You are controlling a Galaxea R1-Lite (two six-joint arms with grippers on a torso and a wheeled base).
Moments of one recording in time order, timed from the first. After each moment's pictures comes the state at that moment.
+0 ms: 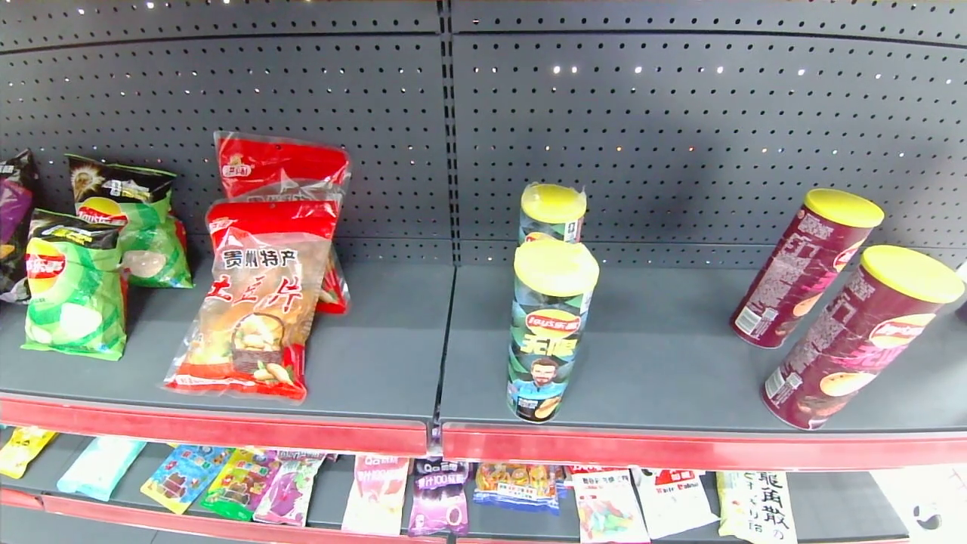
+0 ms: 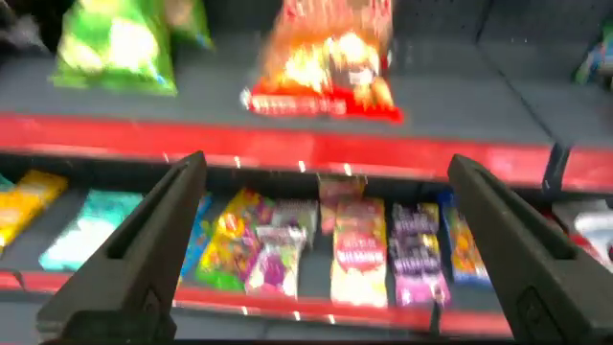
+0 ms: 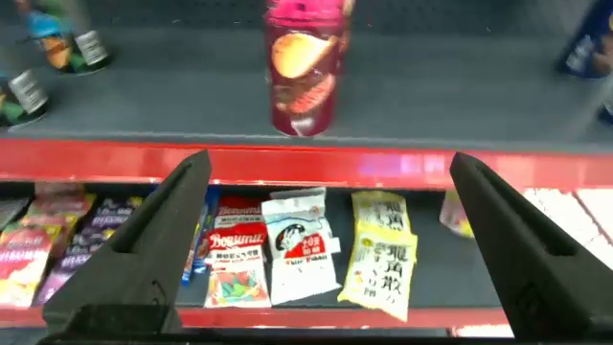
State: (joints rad) left arm 0.00 0.00 -0.02 0.00 0.03 -0.02; right arm 0.00 0.00 -0.02 -0.03 -0.09 -0.01
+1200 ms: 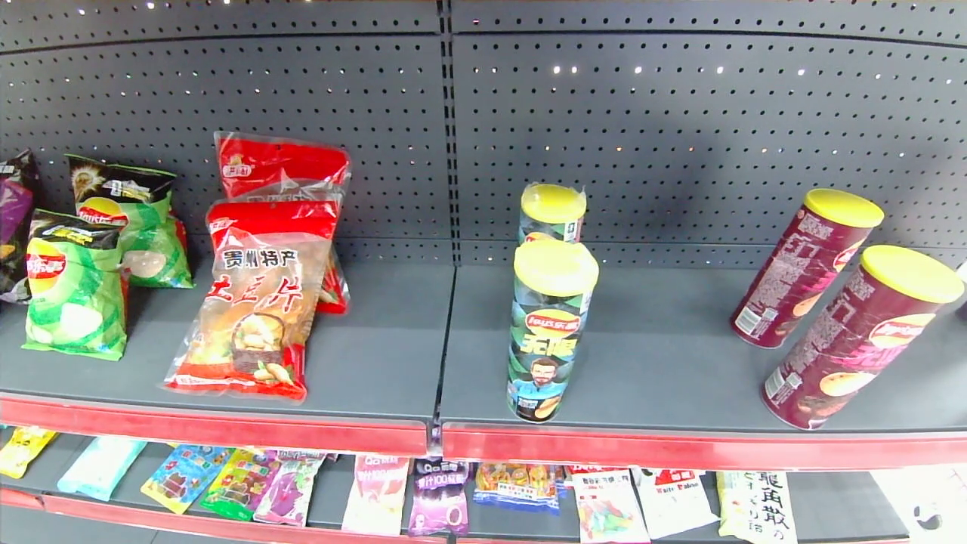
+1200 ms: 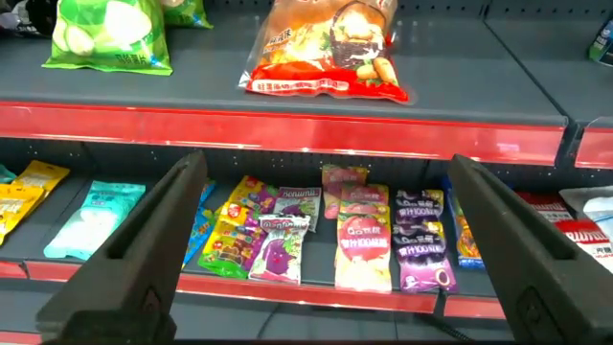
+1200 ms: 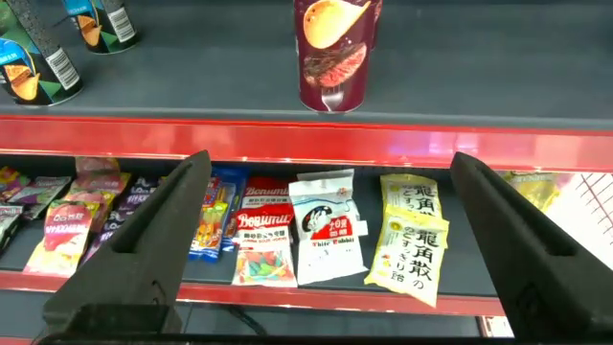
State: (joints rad) left arm 0.00 0.00 0.00 0.00 0.03 0.00; right arm 0.00 0.00 0.00 0.00 0.01 0.00
